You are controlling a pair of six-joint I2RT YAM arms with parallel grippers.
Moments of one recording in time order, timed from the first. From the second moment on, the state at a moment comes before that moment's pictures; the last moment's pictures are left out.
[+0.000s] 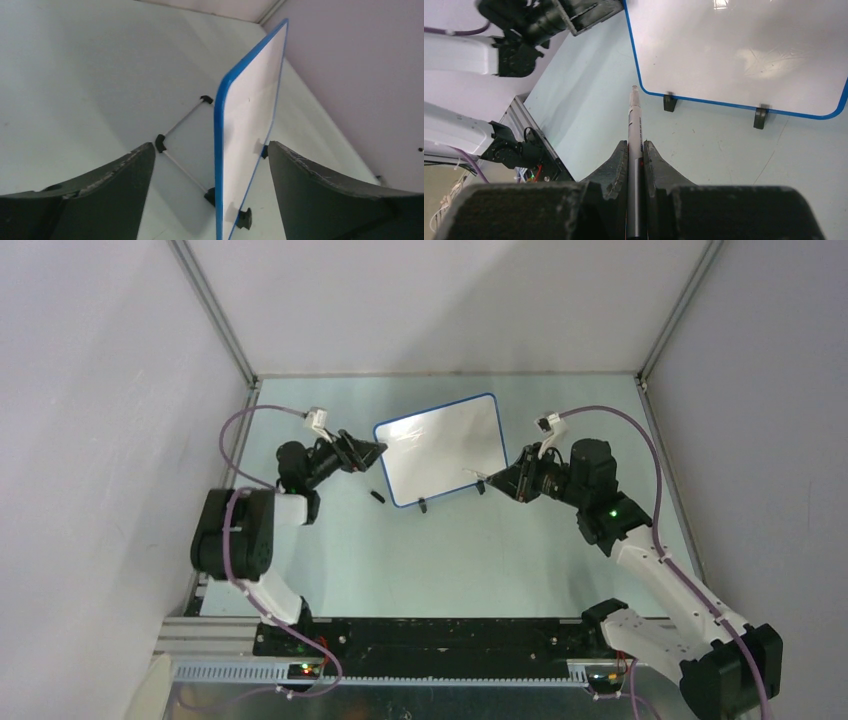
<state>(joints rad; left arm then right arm) -0.05 1.62 0.58 1.01 0.67 -0.56 0.41 0.98 0.79 -0.10 -0.49 0.41</state>
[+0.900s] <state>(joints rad) -0.02 1.88 0.87 1.10 0.95 -0.76 0.41 0.96 0.79 -0.10 -0.49 0.41</state>
